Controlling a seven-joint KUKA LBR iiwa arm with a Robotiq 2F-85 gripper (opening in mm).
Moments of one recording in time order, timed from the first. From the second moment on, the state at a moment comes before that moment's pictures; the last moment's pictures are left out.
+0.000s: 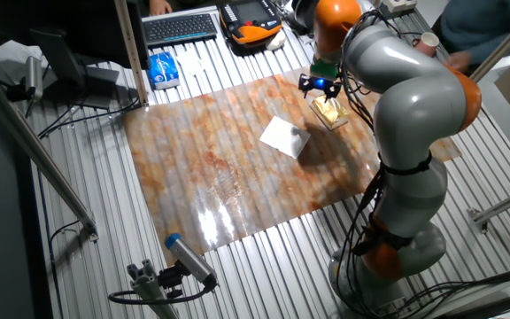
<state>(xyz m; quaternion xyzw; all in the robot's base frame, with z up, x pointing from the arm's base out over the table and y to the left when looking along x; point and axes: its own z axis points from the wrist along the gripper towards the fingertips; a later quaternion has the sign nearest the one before) 0.593 -0.045 0.200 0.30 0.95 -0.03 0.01</state>
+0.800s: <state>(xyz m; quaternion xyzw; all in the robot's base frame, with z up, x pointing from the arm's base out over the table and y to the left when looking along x) 0.597 -0.045 0.203 0.29 0.96 -0.02 0.01</state>
